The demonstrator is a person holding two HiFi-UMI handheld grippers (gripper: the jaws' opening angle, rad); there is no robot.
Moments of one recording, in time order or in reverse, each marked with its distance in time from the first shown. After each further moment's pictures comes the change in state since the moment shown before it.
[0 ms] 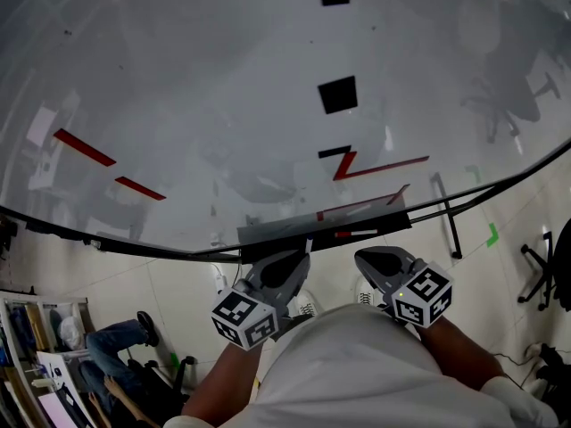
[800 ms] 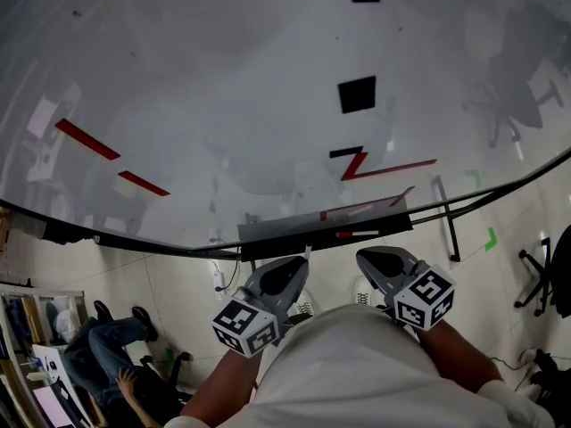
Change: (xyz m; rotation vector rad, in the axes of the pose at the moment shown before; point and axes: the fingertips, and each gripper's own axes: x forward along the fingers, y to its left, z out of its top) left arm -0.010 -0.001 -0.009 -0.012 -0.016 0.044; right arm -0.001 -0.001 0.006 -0.002 -0.023 -0.006
